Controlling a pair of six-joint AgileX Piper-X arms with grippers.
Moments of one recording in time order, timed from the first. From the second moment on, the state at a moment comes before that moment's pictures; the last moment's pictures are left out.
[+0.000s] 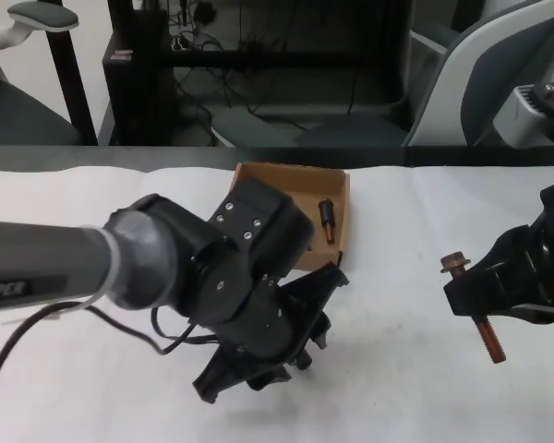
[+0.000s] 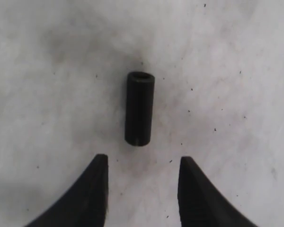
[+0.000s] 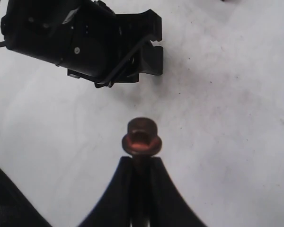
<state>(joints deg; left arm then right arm) -41.7 99.5 -57.2 24.8 7.0 -74.1 34.2 60.6 -58.4 57.9 -10.6 10.8</state>
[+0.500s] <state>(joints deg) -39.6 100.8 -58.9 24.7 3.8 -72.9 34.2 60.6 -58.3 56.7 -11.1 10.5</state>
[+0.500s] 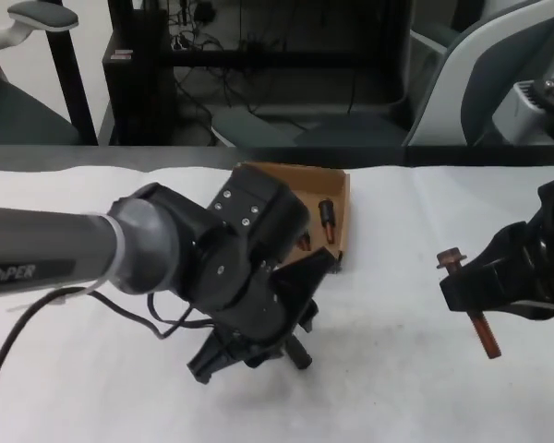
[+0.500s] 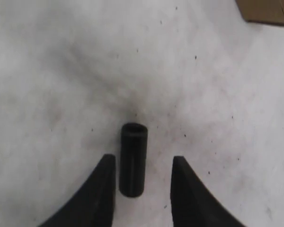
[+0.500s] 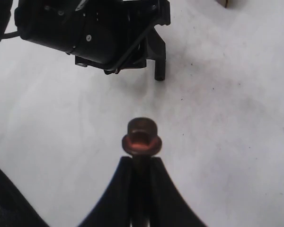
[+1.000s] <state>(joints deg) -39.7 104.8 -59.3 24.5 7.3 -71.7 34.2 60.6 -58.3 54.8 -11.3 10.5</state>
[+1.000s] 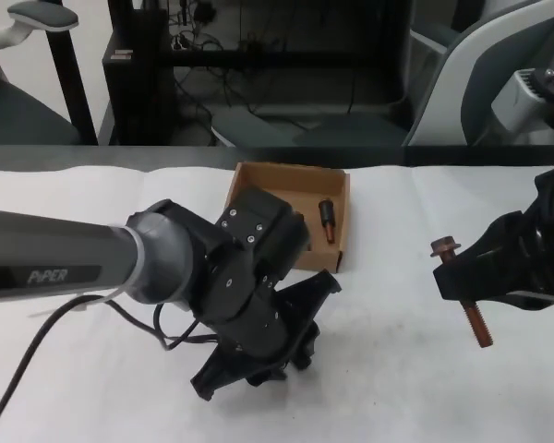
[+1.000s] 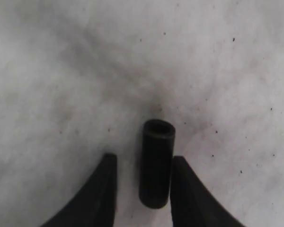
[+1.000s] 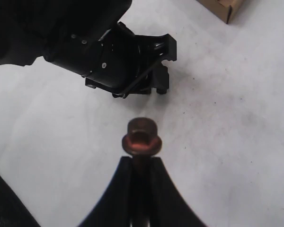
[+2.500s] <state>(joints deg) -39.7 105.1 -60.5 23.5 7.5 -71.8 34.2 60.6 -58.3 54.8 -11.5 9.0</state>
